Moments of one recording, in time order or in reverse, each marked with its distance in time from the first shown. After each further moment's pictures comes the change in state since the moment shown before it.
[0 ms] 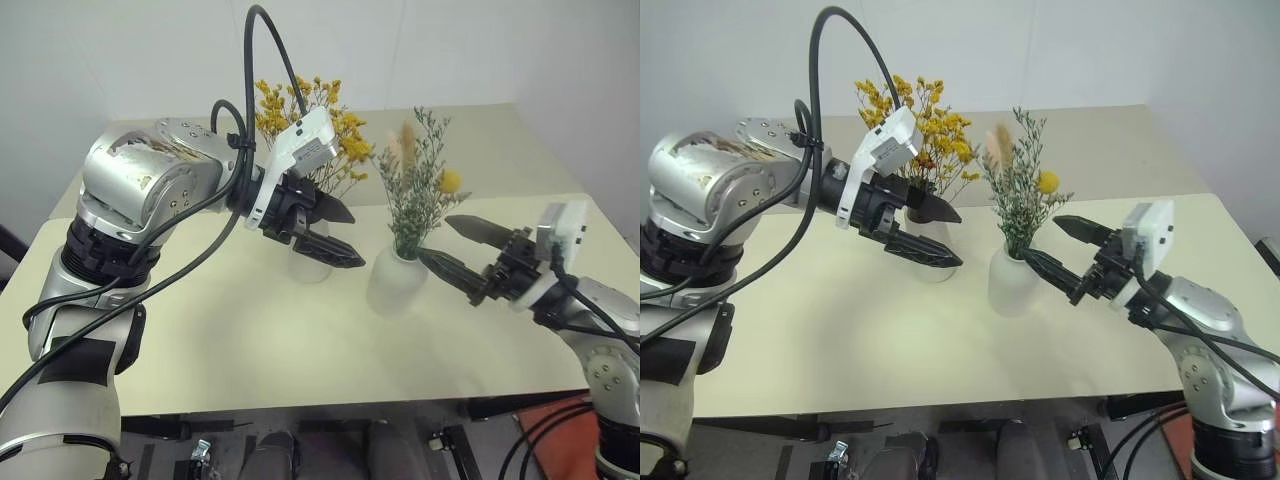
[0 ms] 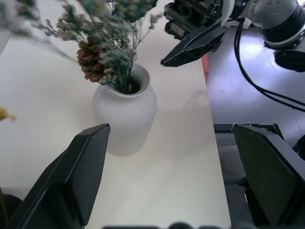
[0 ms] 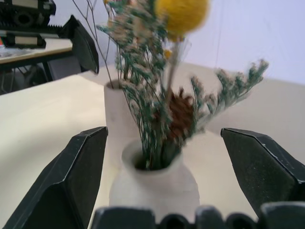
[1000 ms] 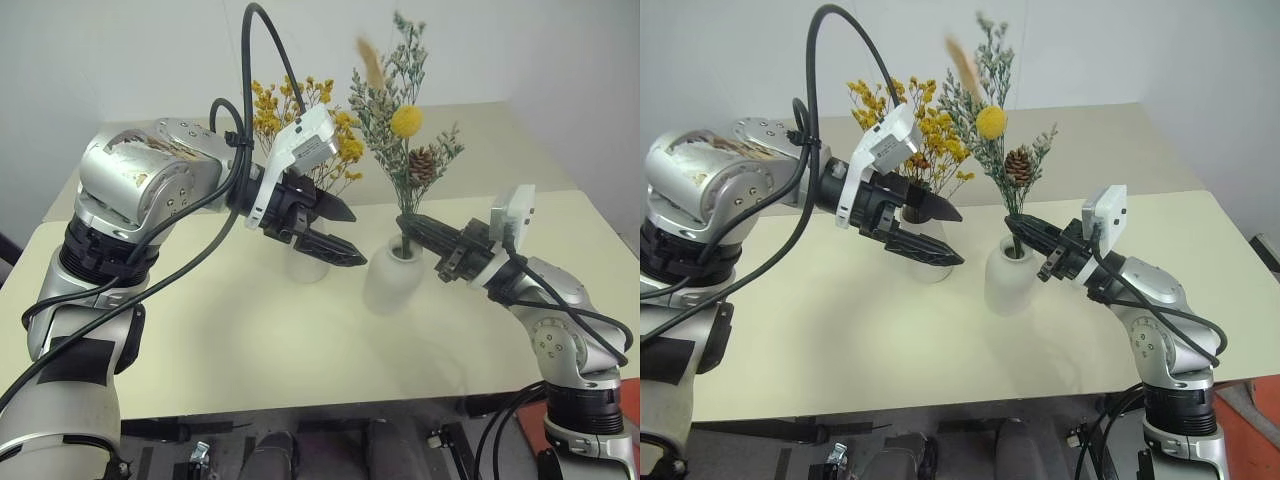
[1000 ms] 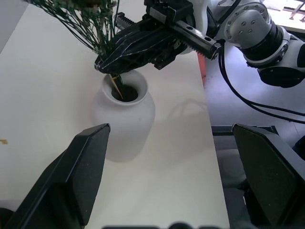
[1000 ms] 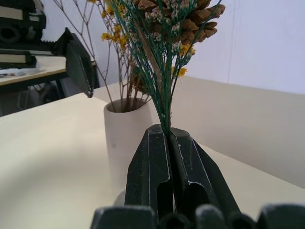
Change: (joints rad) left arm -0.009 0.000 0.004 0.001 -0.023 0.002 0.016; right arm -0.239 0.190 0.192 0.159 -0.164 -0.068 -0.017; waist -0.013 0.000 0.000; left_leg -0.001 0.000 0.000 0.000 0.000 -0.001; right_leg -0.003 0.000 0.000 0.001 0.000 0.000
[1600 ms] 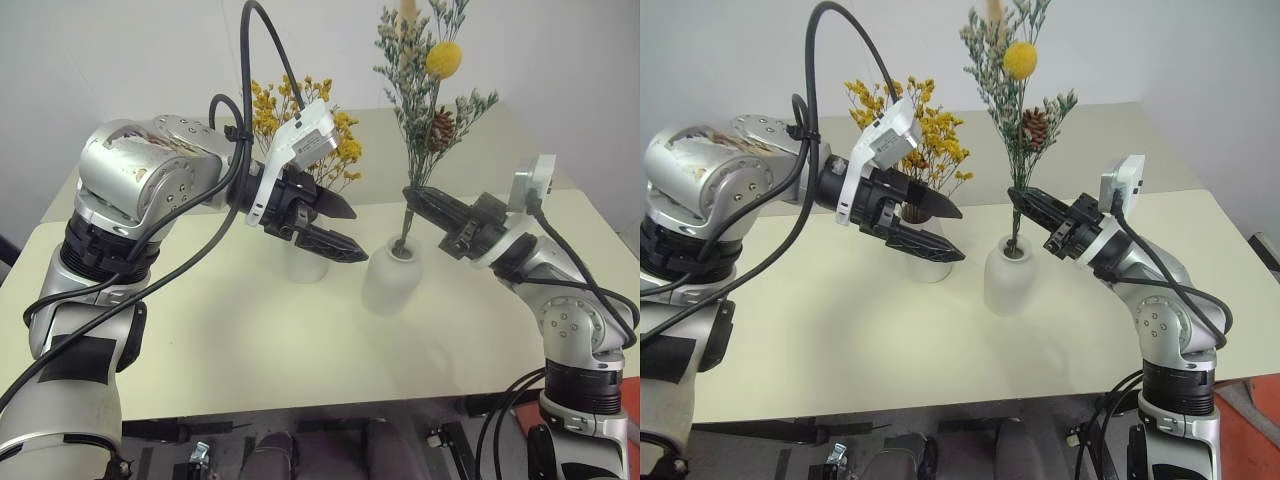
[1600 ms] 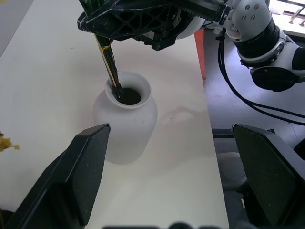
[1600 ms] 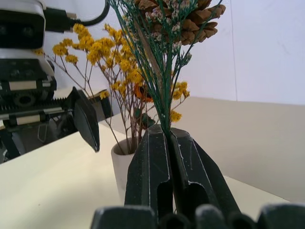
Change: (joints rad) left arm -0.010 -0.007 0.008 0.009 -0.007 0.014 0.011; right arm -0.092 0.011 -0.065 0.035 0.149 0.127 -0.009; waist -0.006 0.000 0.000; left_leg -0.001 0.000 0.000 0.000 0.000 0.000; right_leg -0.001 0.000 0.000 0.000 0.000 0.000
